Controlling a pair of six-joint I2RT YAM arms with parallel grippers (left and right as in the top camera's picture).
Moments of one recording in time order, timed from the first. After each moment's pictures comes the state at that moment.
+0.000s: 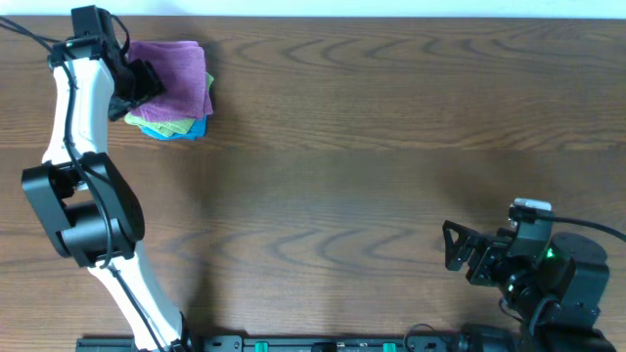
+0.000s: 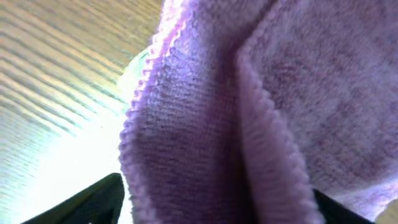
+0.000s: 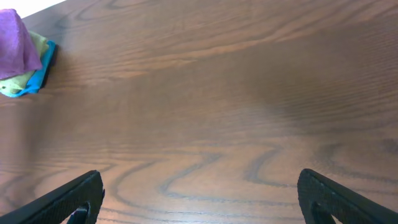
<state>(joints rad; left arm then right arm) 0.23 2.14 1.89 -1.00 0.07 -0.32 -0.13 0.50 0.77 -1.01 -0.30 0.21</state>
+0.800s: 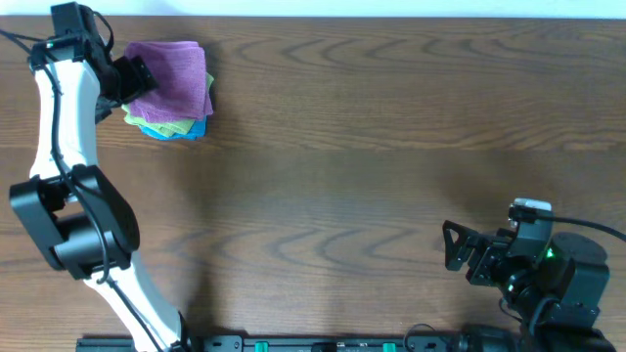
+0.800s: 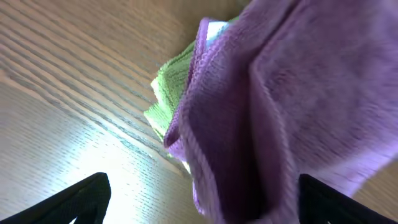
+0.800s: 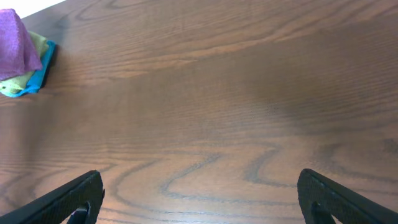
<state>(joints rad) 0.26 2.07 1.89 -1.02 0.06 -0.31 -0.13 0.50 0.77 -1.01 -0.30 0.21</state>
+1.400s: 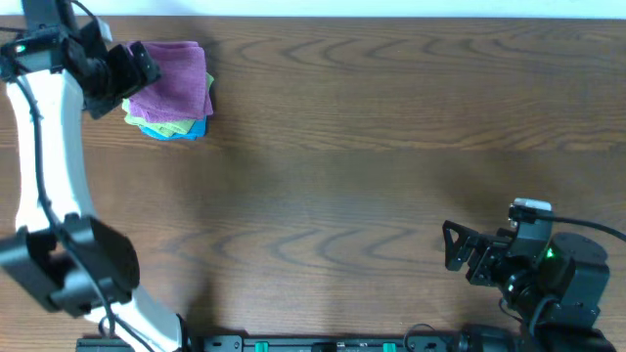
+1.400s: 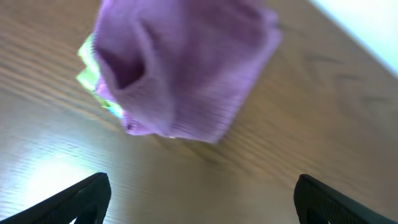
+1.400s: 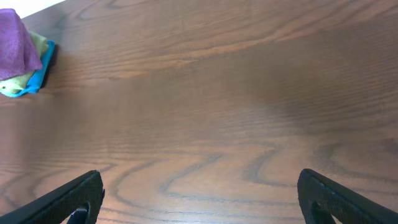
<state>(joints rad) 0.26 1.85 1.89 -1.14 0.34 -0.27 -0.13 0.50 0.77 -1.01 -0.30 0.21</state>
